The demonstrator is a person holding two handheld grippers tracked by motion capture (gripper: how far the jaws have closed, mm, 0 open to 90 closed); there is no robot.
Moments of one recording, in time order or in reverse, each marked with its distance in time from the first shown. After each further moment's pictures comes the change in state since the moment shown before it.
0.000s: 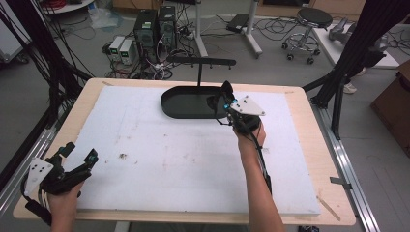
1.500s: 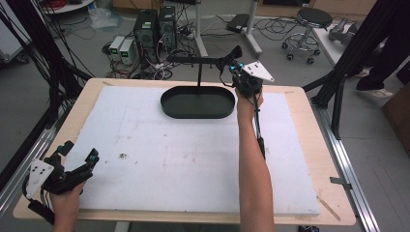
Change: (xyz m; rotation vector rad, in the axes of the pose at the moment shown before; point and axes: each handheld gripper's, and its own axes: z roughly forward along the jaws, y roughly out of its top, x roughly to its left) left arm -0.003 -0.002 0.002 -0.068 -0.001 0.026; right arm -0.072 0.020 0.091 -0.211 -0.070 0.176
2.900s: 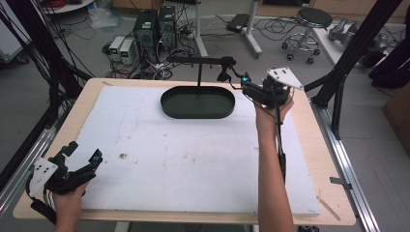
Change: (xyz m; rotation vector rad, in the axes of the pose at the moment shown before) left arm -0.007 0.003 0.002 0.034 -0.019 -0.024; right arm -0.002 0.051 -0.111 0.097 -0.185 0.050
